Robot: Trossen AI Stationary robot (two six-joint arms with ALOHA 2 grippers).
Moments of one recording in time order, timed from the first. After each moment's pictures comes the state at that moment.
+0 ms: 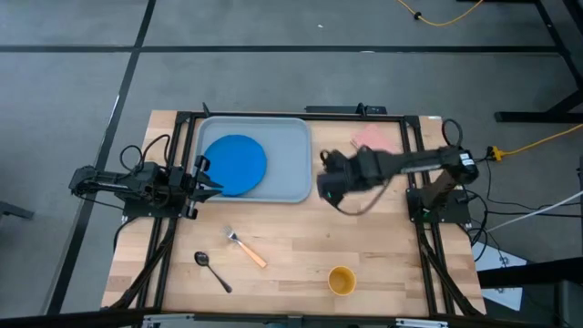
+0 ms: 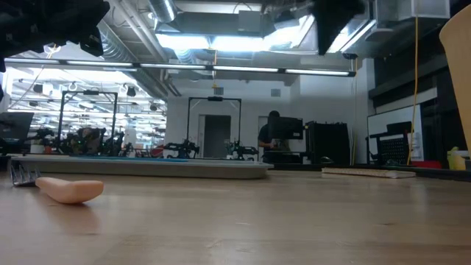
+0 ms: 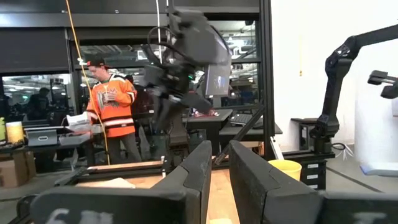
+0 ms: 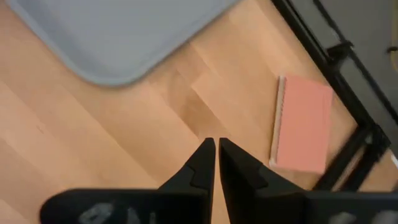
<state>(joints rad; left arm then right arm) -0.08 0.04 0.01 0.38 0.05 0.03 0.18 1.74 1.75 -1.55 0.50 0.88</state>
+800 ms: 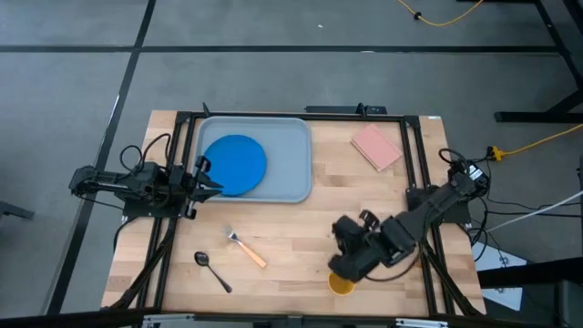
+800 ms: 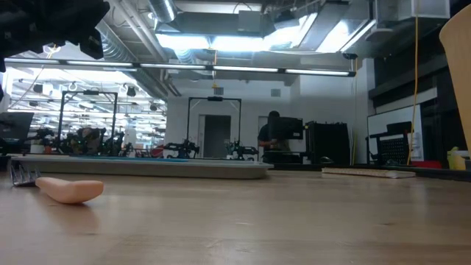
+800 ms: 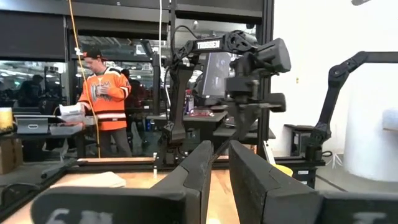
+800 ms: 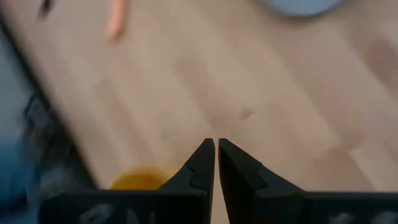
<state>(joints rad) -0.08 0.04 0.01 0.38 0.05 -0.05 0.64 1.73 1.64 -1.20 0.36 1.19</state>
